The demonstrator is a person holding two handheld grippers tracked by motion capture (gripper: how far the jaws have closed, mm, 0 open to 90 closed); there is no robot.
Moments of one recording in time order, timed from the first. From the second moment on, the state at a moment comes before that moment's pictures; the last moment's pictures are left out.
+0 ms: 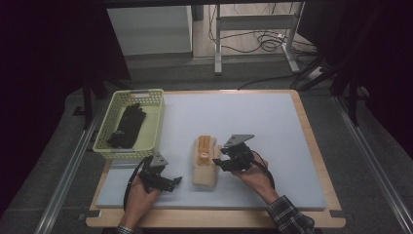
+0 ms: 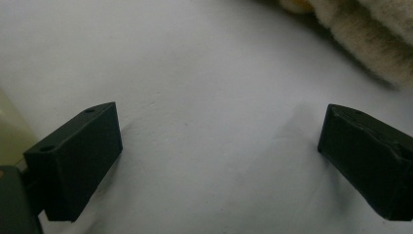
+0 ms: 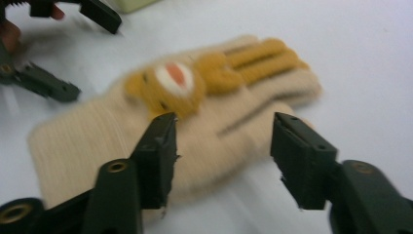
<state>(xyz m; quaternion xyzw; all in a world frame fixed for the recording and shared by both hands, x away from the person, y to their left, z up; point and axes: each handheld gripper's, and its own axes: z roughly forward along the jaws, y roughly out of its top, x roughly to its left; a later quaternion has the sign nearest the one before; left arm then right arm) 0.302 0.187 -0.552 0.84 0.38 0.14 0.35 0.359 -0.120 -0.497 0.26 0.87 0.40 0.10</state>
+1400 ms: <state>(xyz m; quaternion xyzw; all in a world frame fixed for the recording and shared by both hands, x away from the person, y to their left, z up) 0.291 0.210 -0.552 0.84 0.39 0.13 0.35 0.327 -0.085 -0.538 0.22 0.89 0.40 0.07</state>
